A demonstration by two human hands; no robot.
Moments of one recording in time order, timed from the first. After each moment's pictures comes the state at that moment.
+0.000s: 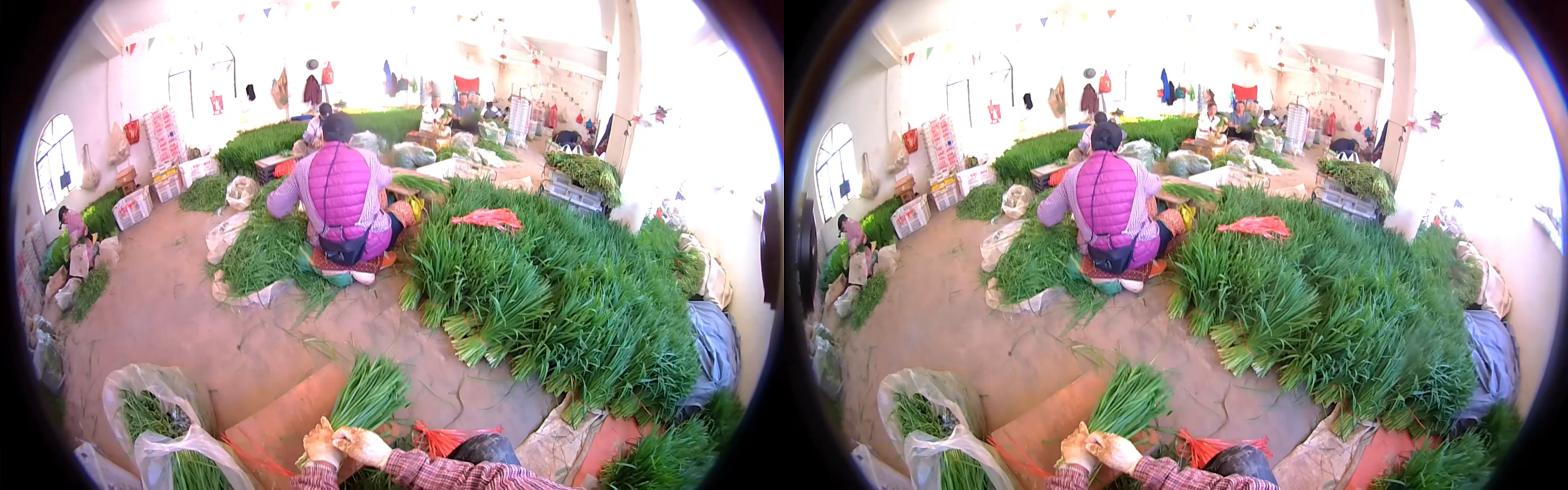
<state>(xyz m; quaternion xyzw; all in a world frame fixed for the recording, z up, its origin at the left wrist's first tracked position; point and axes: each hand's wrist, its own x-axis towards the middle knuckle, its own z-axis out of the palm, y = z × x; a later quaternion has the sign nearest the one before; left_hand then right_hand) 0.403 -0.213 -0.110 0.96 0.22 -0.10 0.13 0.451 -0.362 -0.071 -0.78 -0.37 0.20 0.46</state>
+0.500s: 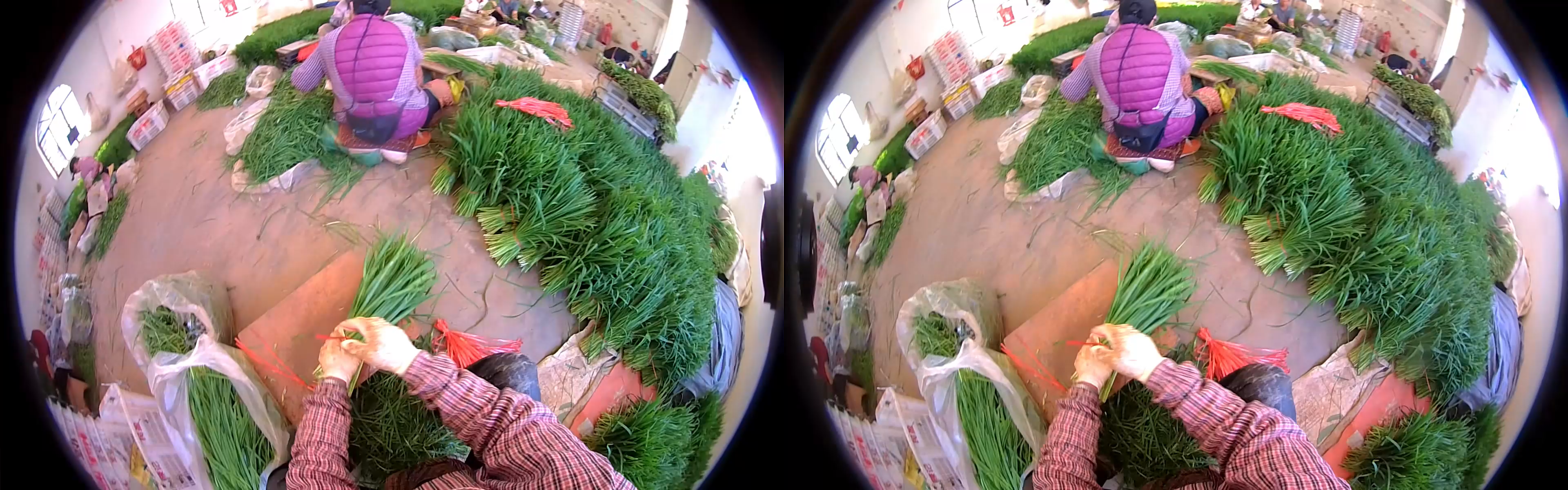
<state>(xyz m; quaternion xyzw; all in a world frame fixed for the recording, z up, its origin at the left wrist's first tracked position) 0.394 -0.228 -0.091 0.93 0.24 -0.07 0.26 0.468 -0.372 -0.018 -0.79 -0.39 0.20 0.42</state>
